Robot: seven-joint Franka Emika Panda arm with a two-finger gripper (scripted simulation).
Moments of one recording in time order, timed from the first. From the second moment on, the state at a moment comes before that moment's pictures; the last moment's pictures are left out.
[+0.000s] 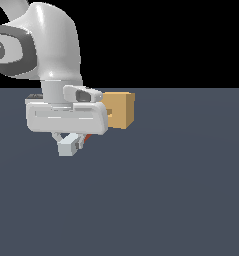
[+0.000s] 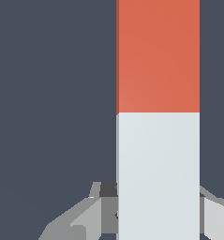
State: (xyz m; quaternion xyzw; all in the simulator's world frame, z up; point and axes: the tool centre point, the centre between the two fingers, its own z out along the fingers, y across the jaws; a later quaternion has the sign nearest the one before) arm -0.129 0.010 0.051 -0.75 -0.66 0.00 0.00
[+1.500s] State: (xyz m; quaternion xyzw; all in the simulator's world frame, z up) arm -0.101 0.182 0.070 -0.82 -0.58 0.00 0.00
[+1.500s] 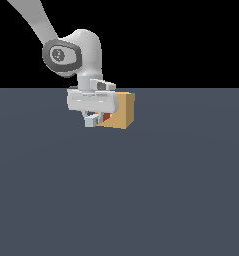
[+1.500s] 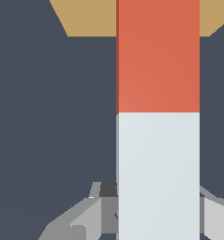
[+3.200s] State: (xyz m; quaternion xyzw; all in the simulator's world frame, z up) arm -0.071 0.260 0.071 -0.82 -0.58 0.00 0.00
